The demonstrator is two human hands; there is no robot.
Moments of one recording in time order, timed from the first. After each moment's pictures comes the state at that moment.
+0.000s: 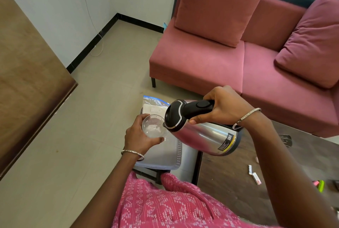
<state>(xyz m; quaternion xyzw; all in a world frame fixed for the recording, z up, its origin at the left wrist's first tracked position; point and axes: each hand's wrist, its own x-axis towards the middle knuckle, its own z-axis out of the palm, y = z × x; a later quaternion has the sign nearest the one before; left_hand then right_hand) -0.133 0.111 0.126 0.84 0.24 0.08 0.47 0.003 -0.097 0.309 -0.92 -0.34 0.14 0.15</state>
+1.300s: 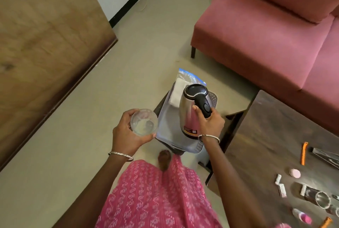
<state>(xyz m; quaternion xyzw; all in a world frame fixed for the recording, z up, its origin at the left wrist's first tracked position) -0.215 0.159 0.107 0.77 0.39 0.11 0.49 -0.031 -0.023 0.054 -0.91 0.00 0.05 0.41</state>
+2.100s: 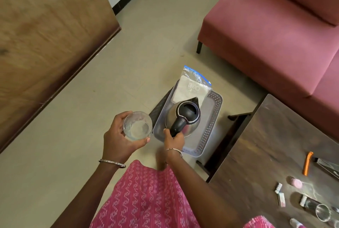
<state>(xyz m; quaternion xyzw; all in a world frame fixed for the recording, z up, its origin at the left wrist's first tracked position) -0.227 0.168 0.092 0.78 0.41 0.11 0.46 -0.132 0.048 -0.020 -0.79 0.22 0.30 0.48</state>
